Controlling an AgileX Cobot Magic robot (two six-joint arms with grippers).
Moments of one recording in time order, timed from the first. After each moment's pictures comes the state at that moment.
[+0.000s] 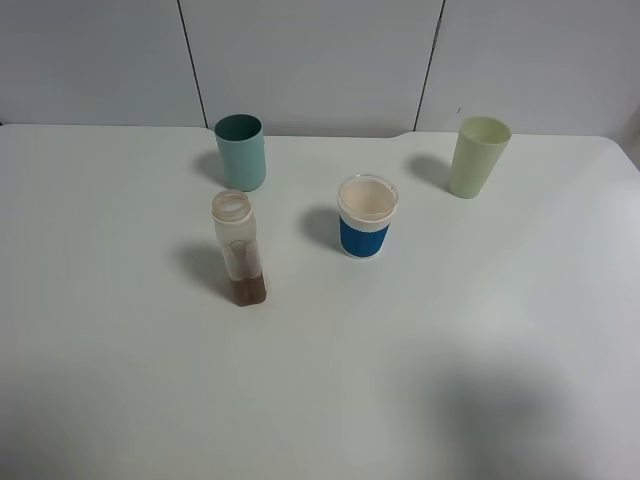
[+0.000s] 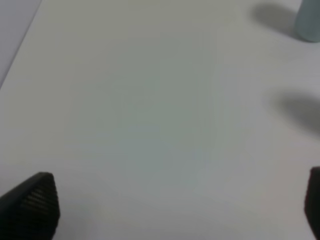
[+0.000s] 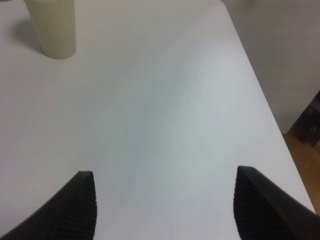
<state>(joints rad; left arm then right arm) 0.01 -0.01 -0.51 0.08 1.06 -0.06 0.01 -0.01 -0.50 -0.18 1.06 0.01</state>
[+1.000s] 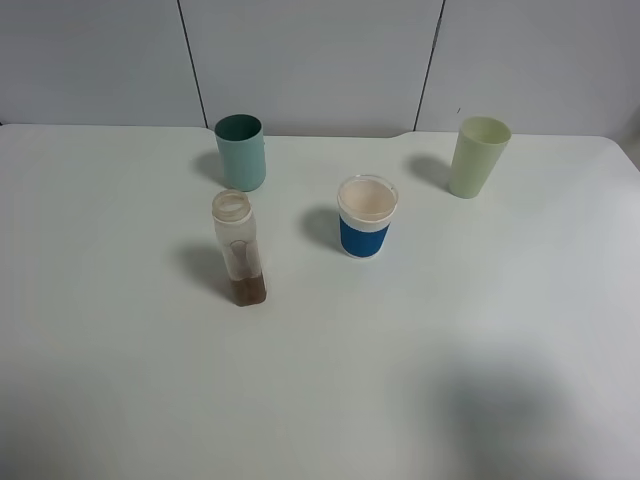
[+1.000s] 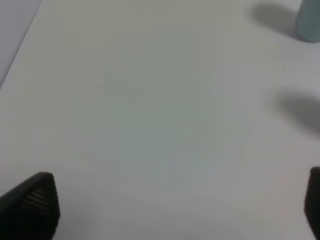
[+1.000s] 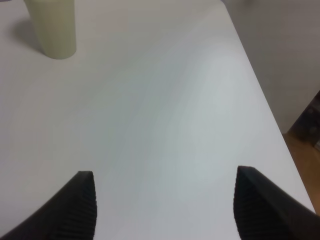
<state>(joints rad) 0.01 -0.01 -0.51 0.08 1.06 -0.06 0.01 -0.01 -0.50 -0.18 1.06 0.01</state>
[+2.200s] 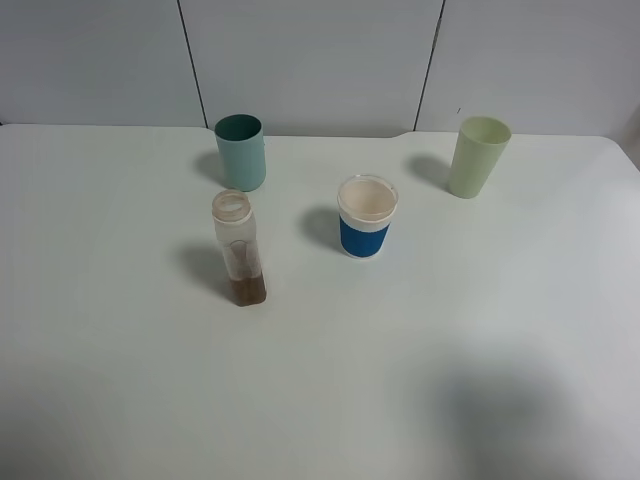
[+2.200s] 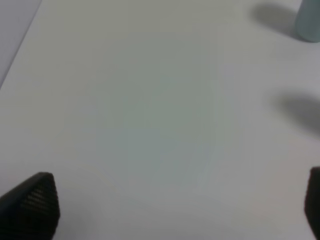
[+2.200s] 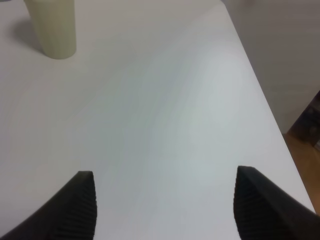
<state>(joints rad) 0.01 -0.01 -0.51 0.08 1.06 -0.06 0.01 -0.01 -0.50 -0.18 1.06 0.01</state>
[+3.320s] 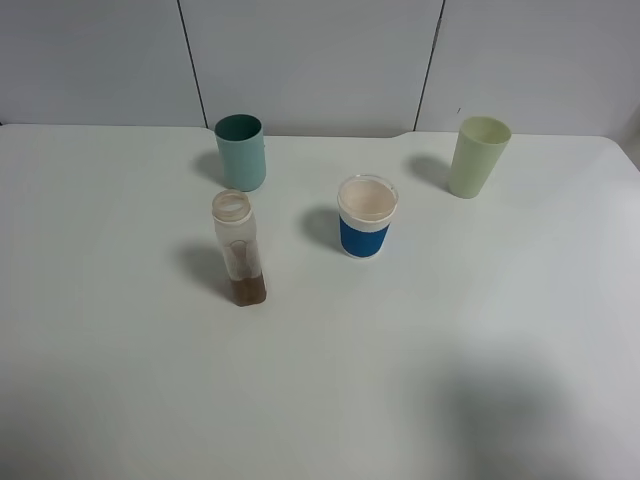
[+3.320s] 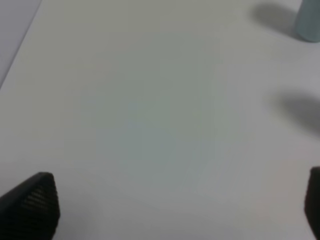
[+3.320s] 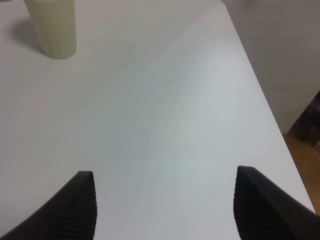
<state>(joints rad) 0.01 -0.01 -0.51 0.08 1.06 -0.06 0.01 -0.01 -0.50 -0.18 1.06 0.01</state>
